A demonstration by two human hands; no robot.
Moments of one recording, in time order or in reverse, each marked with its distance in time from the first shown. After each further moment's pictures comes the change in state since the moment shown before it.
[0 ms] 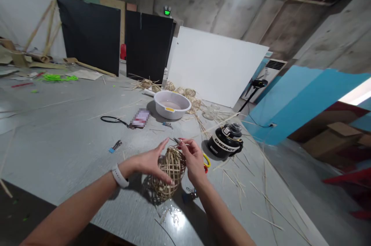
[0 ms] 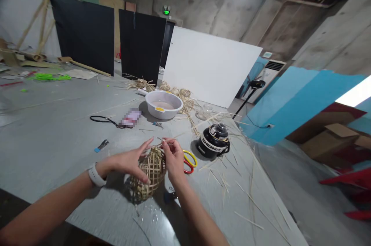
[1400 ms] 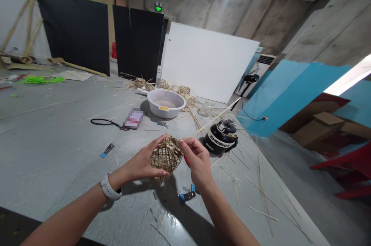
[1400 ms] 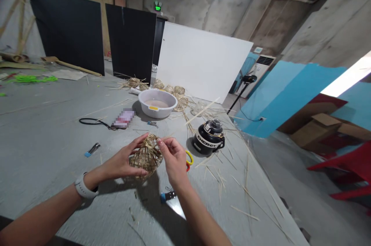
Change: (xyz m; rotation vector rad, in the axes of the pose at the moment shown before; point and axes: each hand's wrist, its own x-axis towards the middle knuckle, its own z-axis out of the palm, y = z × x) left_hand -0.003 0.002 0.005 0.181 0.245 0.392; right_hand -0.013 -0.039 -0.006 0.007 -0.045 -0.086
